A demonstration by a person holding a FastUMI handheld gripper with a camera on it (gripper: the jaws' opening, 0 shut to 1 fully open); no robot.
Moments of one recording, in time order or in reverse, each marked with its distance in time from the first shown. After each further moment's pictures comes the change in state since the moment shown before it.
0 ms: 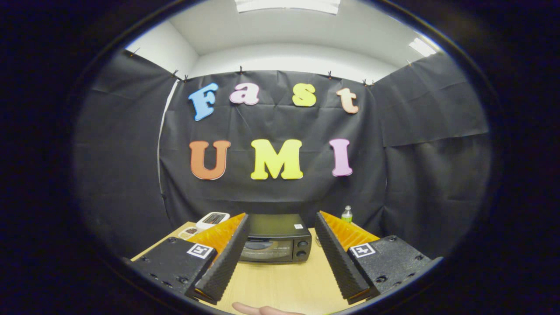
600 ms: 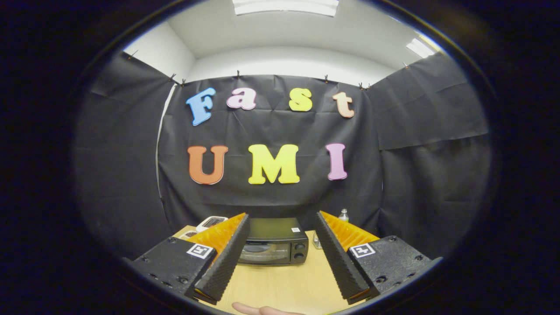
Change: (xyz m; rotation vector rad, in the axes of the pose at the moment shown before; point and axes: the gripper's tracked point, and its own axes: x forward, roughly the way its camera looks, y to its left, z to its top) arm -0.011 -0.004 0.002 0.016 -0.004 -0.013
